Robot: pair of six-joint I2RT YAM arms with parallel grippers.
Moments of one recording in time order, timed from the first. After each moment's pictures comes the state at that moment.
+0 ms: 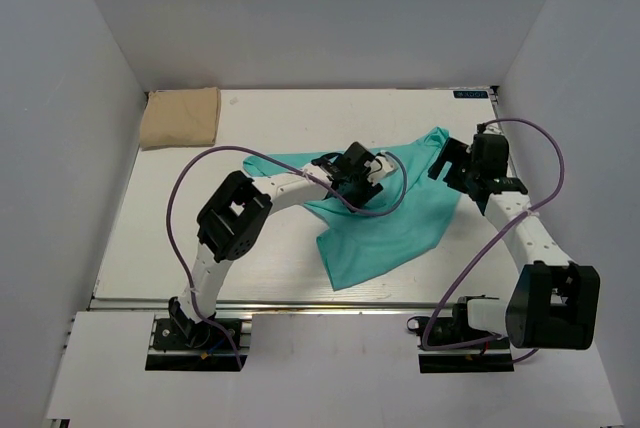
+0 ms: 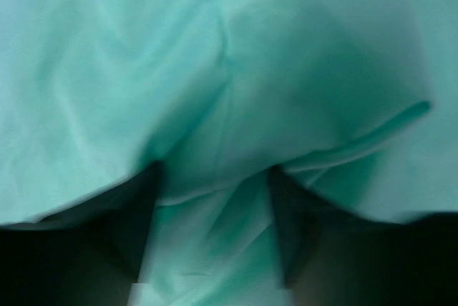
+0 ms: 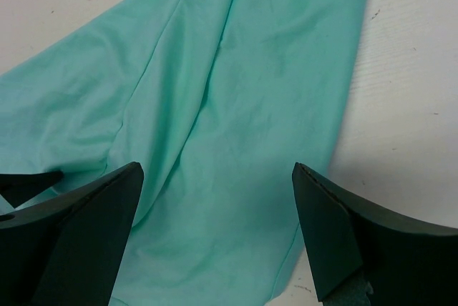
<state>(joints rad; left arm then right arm) -0.85 2.14 1.58 -0.38 0.00 0.20 0.02 1.26 0.85 -0.30 -0.04 0.39</state>
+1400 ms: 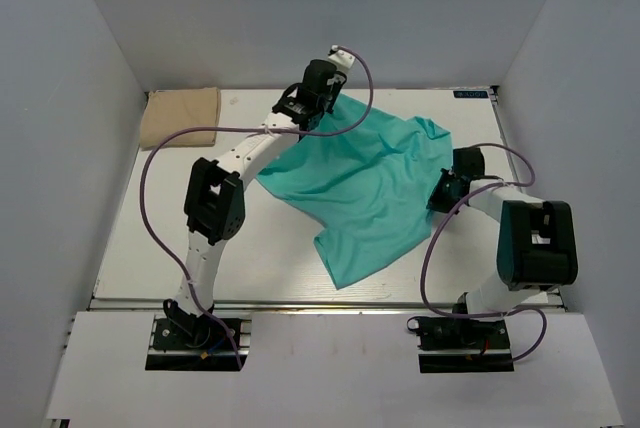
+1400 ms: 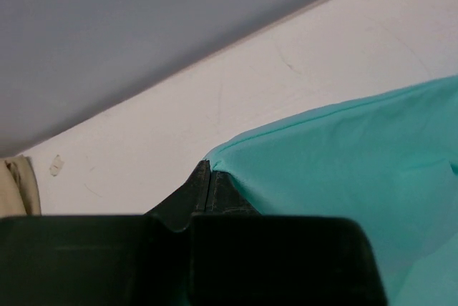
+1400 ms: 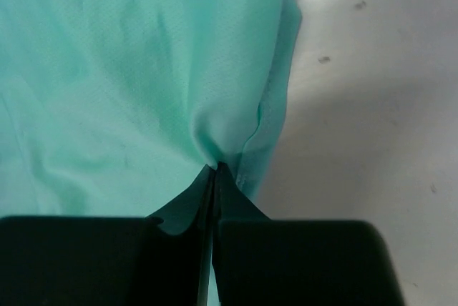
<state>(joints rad) -0.60 2.18 2.02 -0.23 -0.31 0.18 0.02 1.58 0.79 -0.27 -0.10 0.45</state>
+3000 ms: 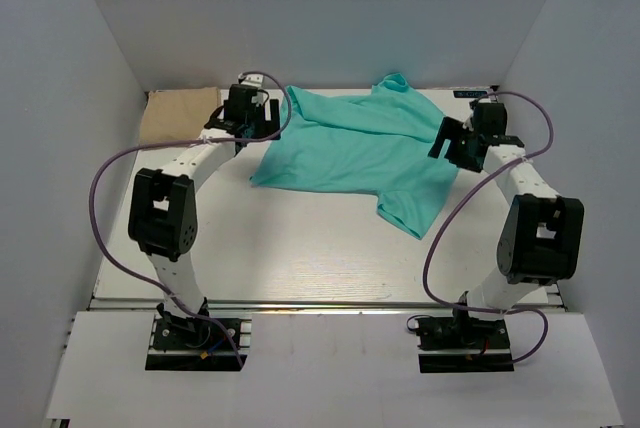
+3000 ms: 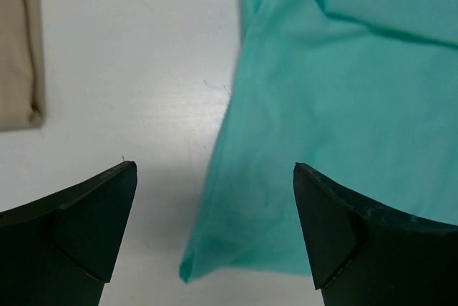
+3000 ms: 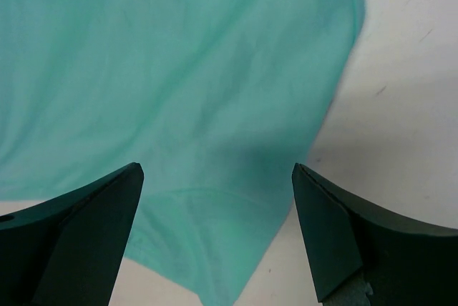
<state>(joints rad) -0.28 1.89 1.48 -0.21 -0.16 -0.14 -0.04 1.65 1.24 -0.42 -0.12 0.26</state>
